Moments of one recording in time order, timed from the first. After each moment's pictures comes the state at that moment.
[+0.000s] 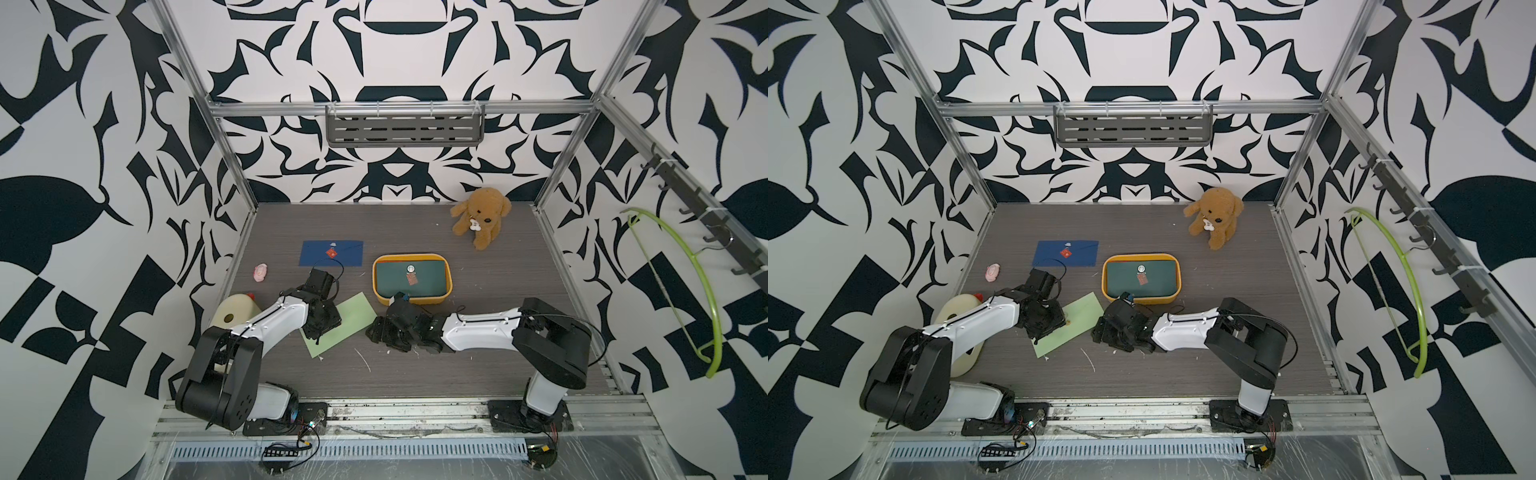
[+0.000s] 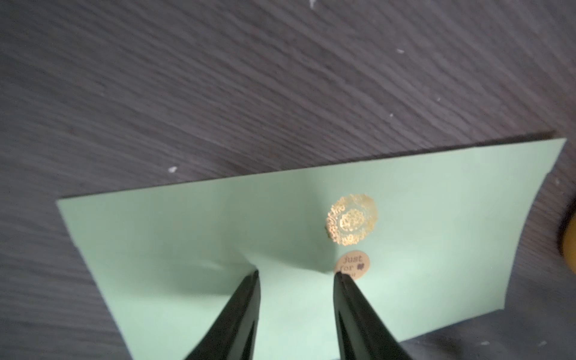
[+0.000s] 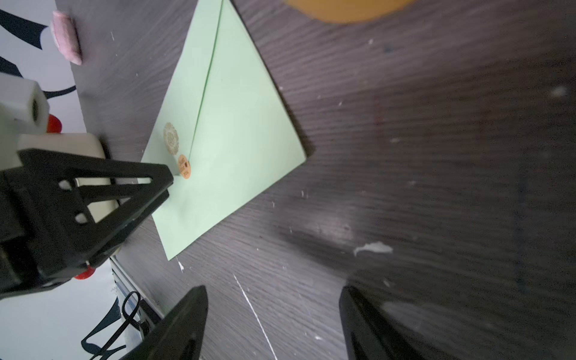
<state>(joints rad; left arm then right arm) -0.34 1.39 0.67 -0.61 0.06 -0.79 1.03 1.76 0.87 0.05 -0.10 1.22</state>
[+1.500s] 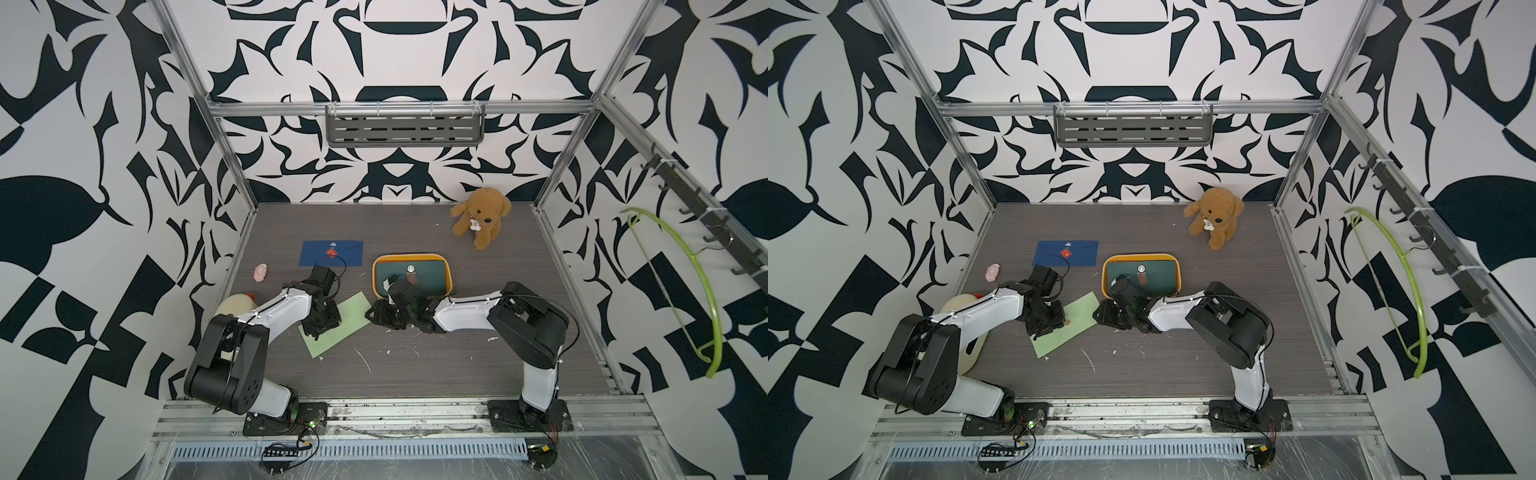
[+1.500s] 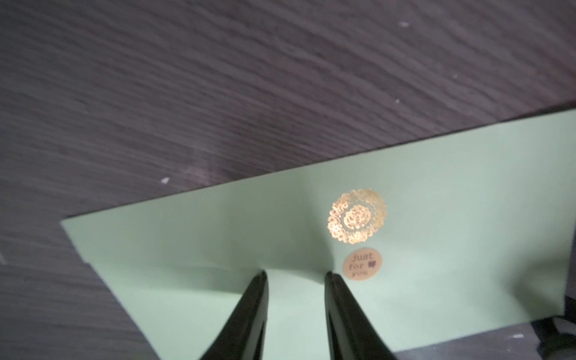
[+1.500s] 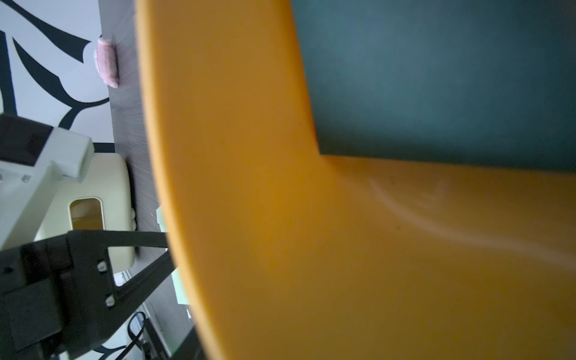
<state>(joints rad) -0.34 1.48 0.74 -0.68 0.07 -0.68 0.91 1.92 0.97 0.18 -0.24 1.05</state>
